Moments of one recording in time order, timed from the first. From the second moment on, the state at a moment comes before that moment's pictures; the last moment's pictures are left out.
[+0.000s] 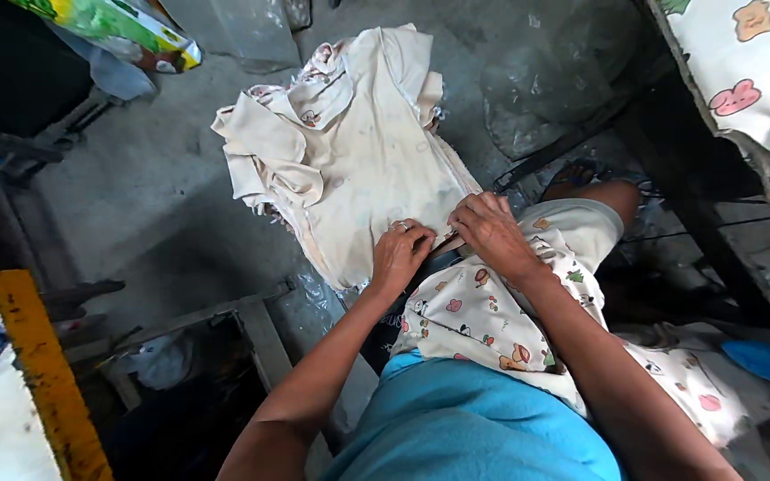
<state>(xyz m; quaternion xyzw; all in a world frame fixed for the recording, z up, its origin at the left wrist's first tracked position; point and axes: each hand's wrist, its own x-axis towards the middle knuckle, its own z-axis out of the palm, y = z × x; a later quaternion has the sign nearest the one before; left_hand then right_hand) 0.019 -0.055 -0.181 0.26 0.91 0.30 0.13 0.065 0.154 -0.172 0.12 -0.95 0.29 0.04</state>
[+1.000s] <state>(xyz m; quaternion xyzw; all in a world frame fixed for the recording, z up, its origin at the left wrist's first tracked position) -0.077 -0.104 -0.125 0.00 0.91 0.41 0.11 0.060 0.153 -0.168 0.10 -0.93 0.34 0.11</state>
